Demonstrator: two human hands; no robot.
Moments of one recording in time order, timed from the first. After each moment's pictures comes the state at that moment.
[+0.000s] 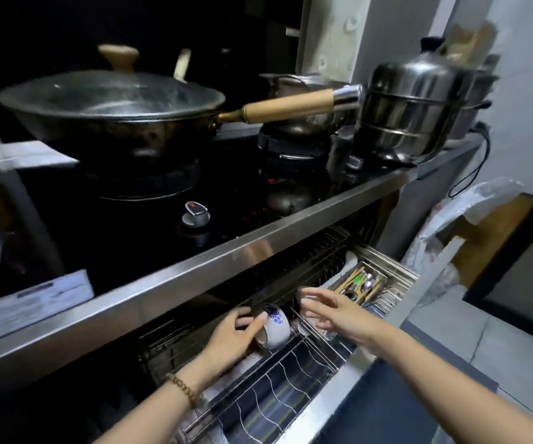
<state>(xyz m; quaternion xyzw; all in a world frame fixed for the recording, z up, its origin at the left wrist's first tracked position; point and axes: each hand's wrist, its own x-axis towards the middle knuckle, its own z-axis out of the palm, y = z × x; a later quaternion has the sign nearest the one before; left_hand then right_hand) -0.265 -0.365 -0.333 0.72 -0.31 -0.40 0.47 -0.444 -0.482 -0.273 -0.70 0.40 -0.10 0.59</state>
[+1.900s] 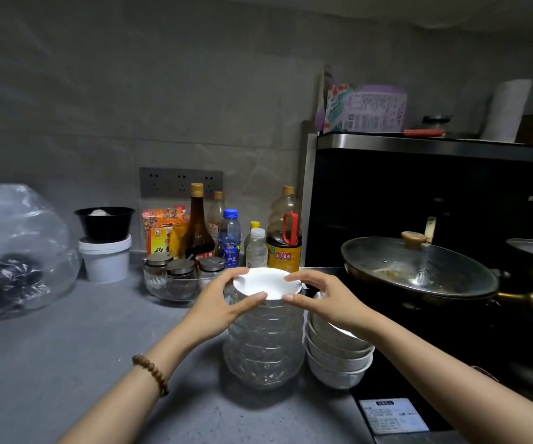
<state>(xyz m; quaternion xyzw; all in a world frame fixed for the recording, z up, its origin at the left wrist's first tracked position) -0.016 0.002 -0.038 0.81 -0.31 0.03 0.50 -0.105 -0.192 -0.018 -0.89 0.00 -0.18 0.41</state>
